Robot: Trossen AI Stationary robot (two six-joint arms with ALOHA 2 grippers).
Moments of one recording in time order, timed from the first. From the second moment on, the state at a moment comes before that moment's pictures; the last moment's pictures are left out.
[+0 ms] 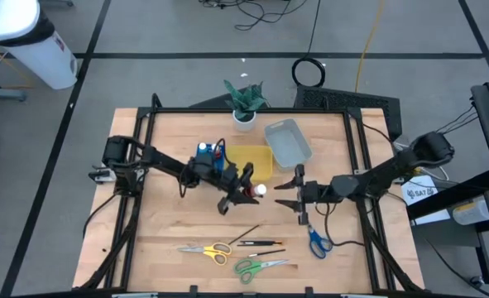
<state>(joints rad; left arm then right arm) 0.00 1.85 0.81 1.29 0.54 -0.26 0.34 1.31 0.39 1.03 0.28 -0.07</state>
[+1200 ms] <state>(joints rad) -0.01 1.85 0.81 1.09 0.53 -0.30 0.29 1.56 0.68 0.98 0.29 -0.04</state>
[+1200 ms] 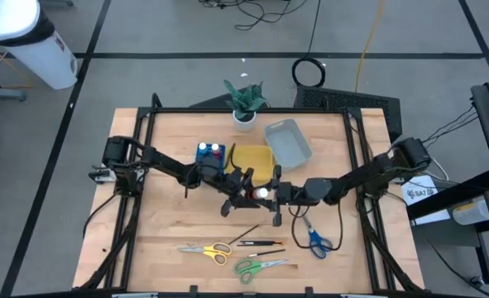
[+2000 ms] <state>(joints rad) -0.14 1.73 0.86 0.74 0.02 -0.04 0.26 1.46 0.68 0.30 0.23 0.28</state>
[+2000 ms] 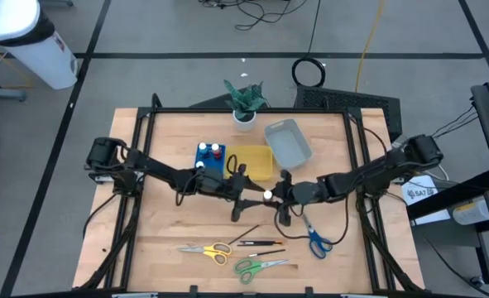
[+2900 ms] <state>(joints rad) -0.14 1.73 0.86 0.70 -0.04 -0.03 0.24 1.52 0.68 0.46 0.23 0.24</state>
